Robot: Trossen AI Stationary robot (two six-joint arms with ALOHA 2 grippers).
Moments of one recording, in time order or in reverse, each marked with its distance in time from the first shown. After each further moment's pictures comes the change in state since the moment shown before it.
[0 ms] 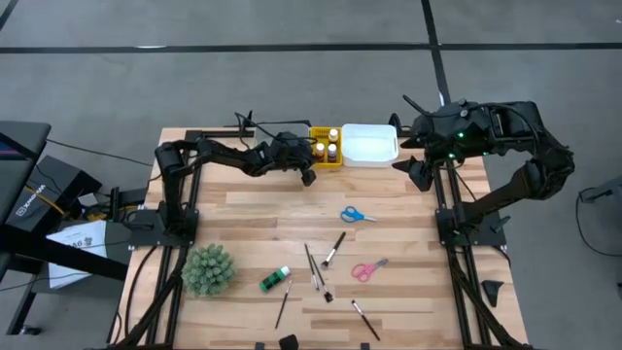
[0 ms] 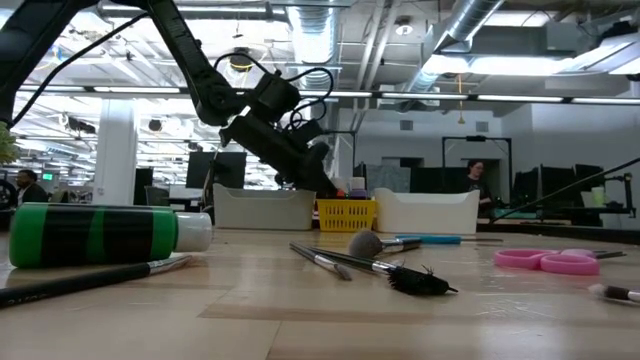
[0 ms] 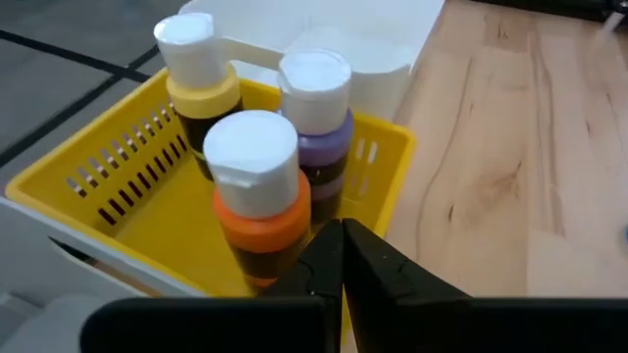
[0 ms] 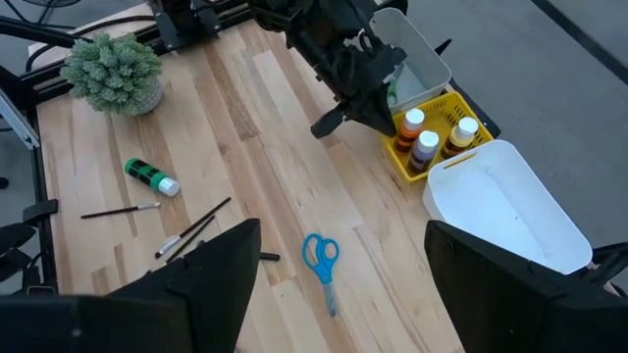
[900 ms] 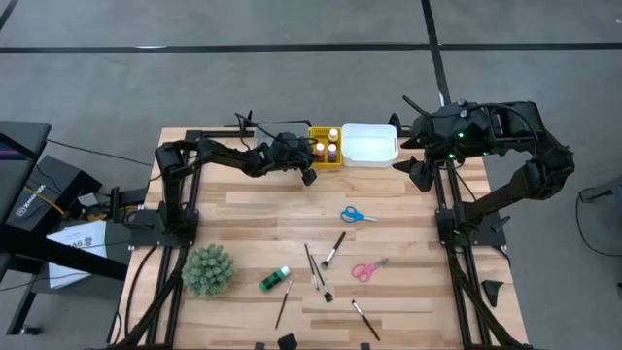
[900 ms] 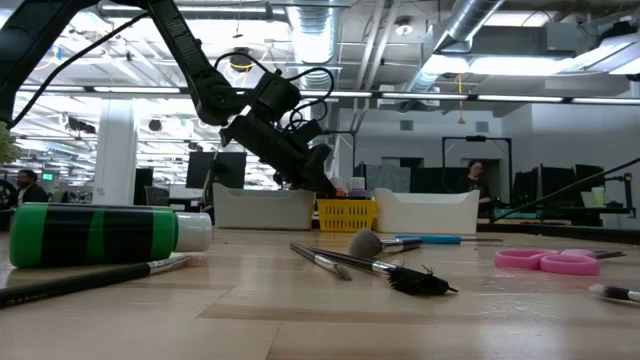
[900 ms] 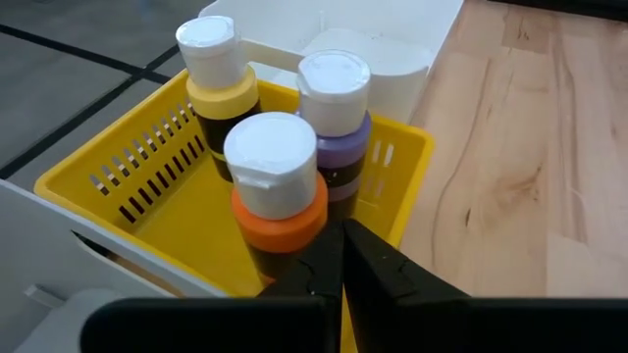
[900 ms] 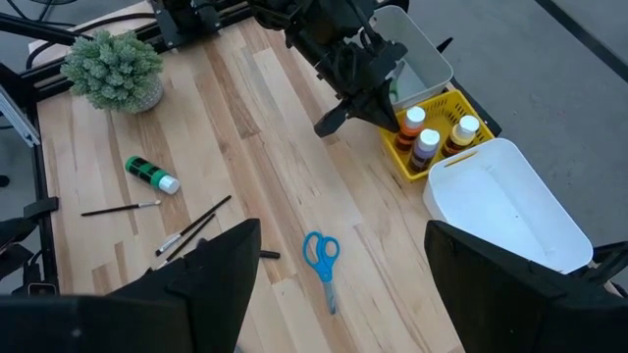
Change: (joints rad) left arm 0.000 0.000 0.000 0.003 -0.048 -0.003; right arm 0.000 0.000 0.000 -0.004 -0.003 0.000
